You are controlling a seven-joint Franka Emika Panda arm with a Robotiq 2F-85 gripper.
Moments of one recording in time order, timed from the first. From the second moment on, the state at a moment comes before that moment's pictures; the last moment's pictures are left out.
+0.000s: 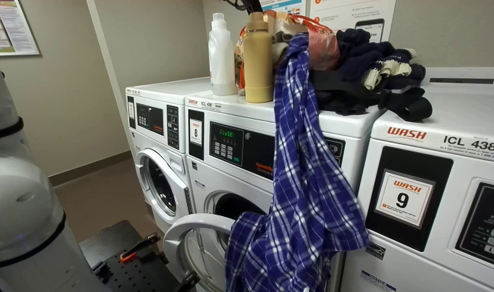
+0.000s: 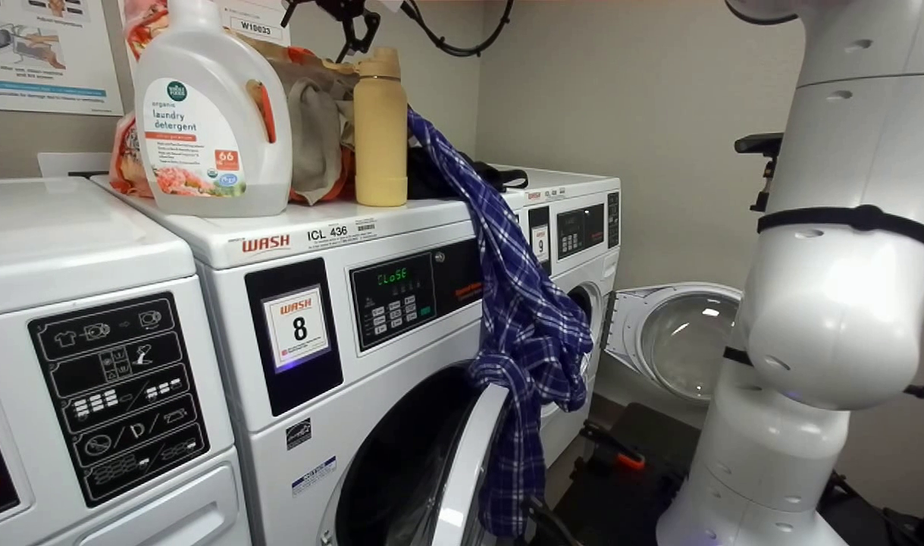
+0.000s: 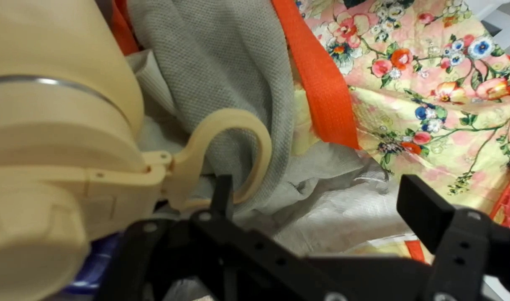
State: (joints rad) arm 0.04 0.04 0.03 -1.50 0.11 2.29 0.64
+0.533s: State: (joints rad) arm 0.05 0.09 0.03 -1.41 0.07 2.13 0.72
